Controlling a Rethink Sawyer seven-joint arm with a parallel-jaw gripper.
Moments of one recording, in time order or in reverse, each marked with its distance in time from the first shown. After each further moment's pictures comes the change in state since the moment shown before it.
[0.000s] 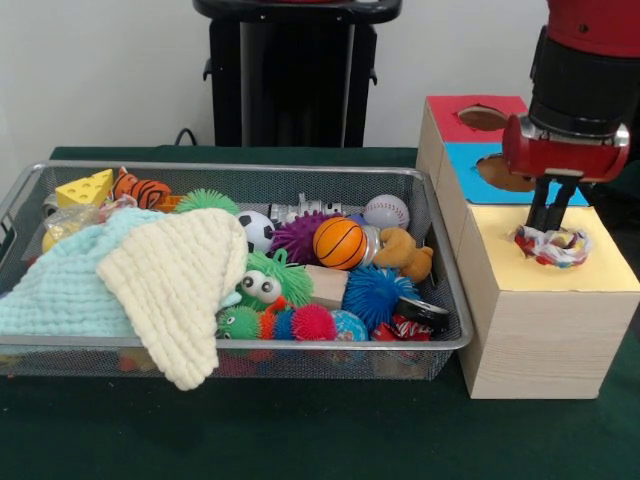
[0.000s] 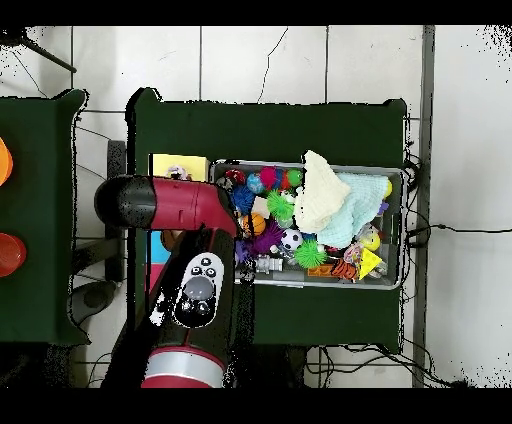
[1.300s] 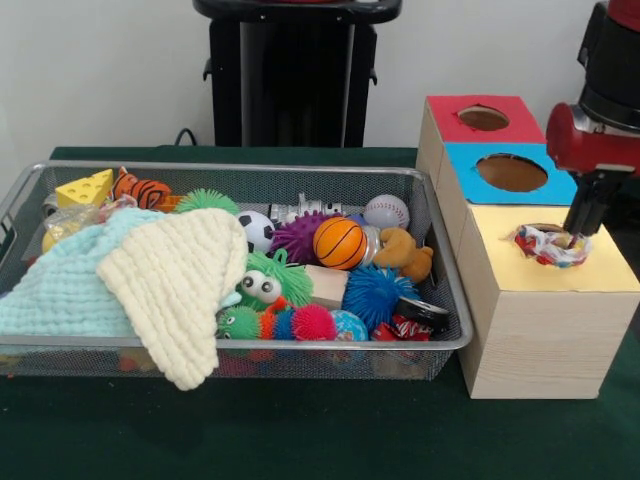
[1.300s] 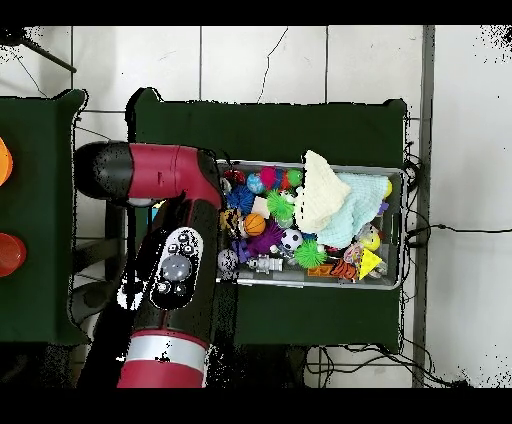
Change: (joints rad) arm 0.030 0.088 -0.059 -0.253 -0.004 0.229 0.000
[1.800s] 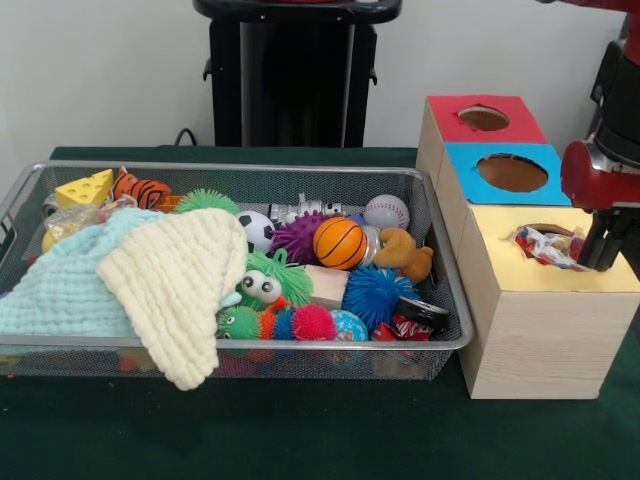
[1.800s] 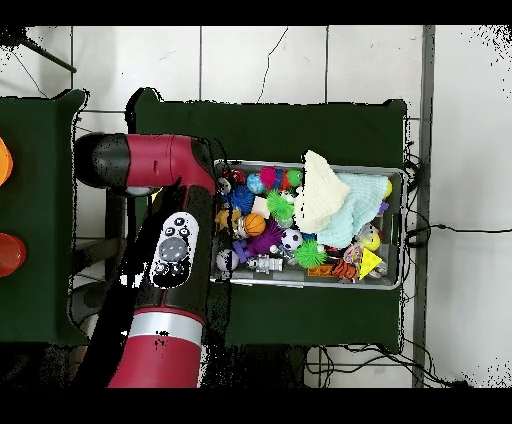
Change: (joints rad) arm 0.000 0.074 0.000 -0.099 0.001 0.003 0.000
